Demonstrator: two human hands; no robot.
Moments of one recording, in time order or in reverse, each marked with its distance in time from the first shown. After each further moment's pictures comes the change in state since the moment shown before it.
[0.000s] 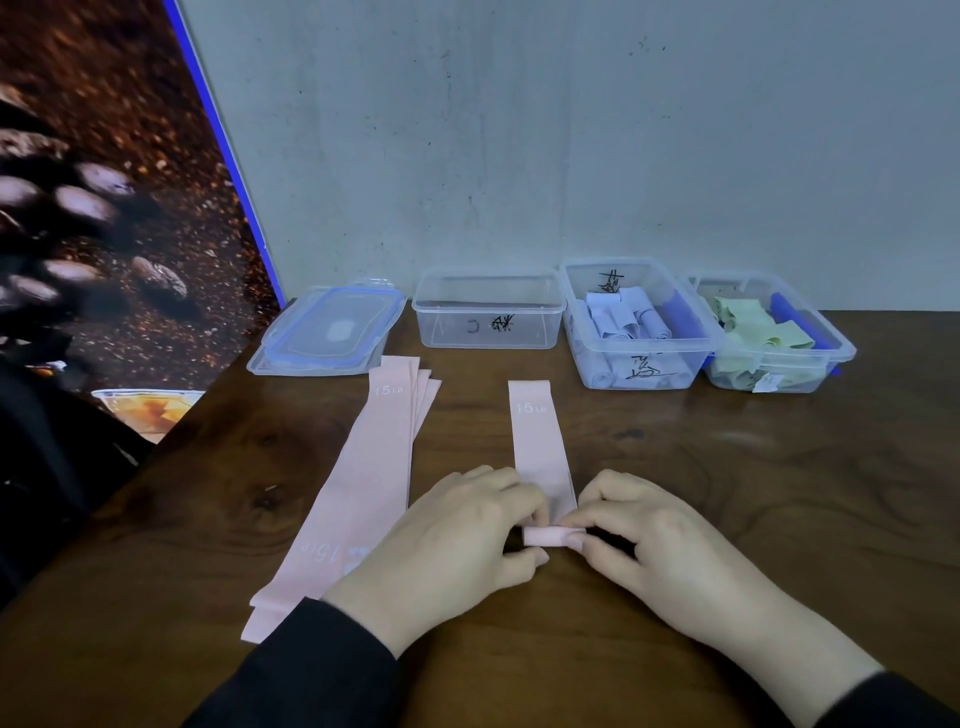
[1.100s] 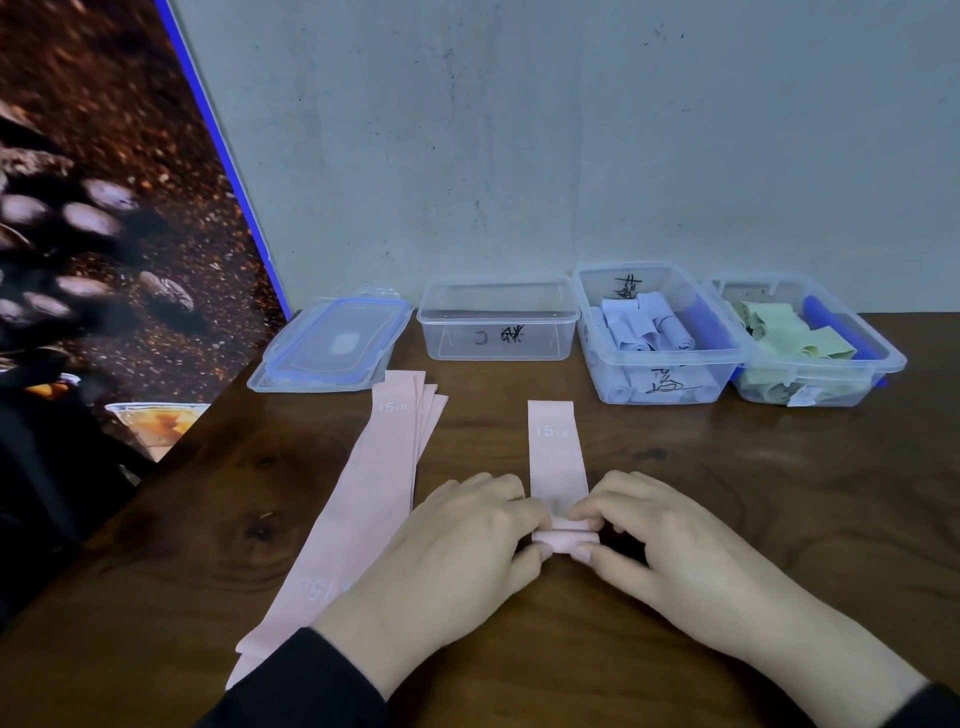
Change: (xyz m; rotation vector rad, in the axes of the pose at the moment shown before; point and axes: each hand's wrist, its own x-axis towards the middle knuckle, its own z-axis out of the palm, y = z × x) left_hand 0.016 -0.006 -0.006 0.154 -0.023 -0.055; right_hand 0.024 0.014 -0.006 -0.011 -0.049 0.005
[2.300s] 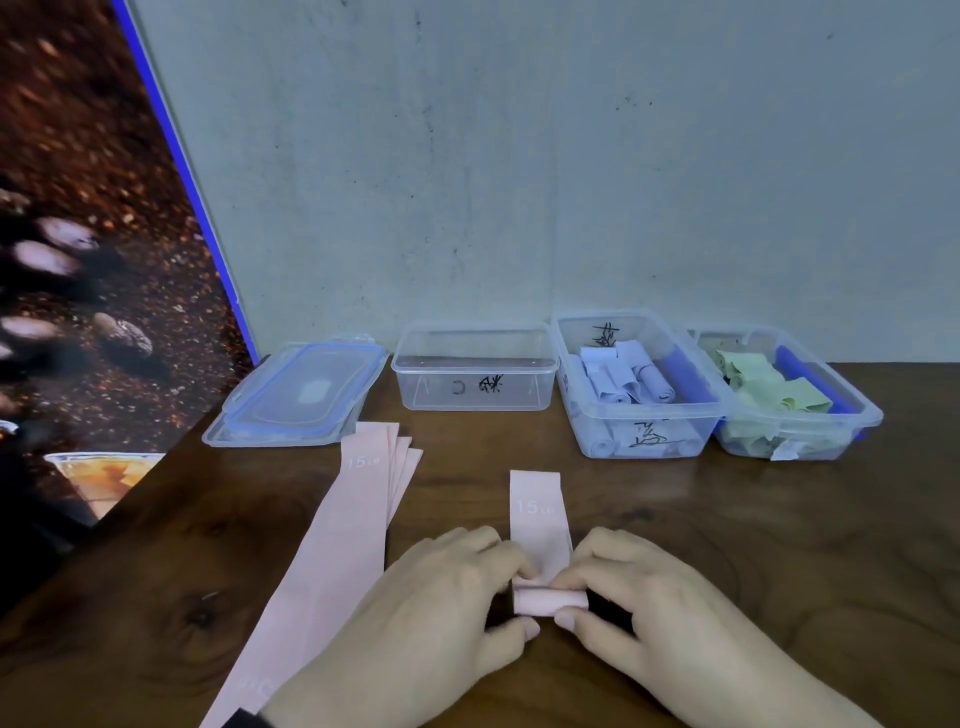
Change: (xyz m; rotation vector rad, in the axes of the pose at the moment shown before) left_hand 0.015 -0.010 -0.002 -0.126 -0.044 -0.019; right_hand 0.013 0.004 0.001 -0.053 -0.014 0.048
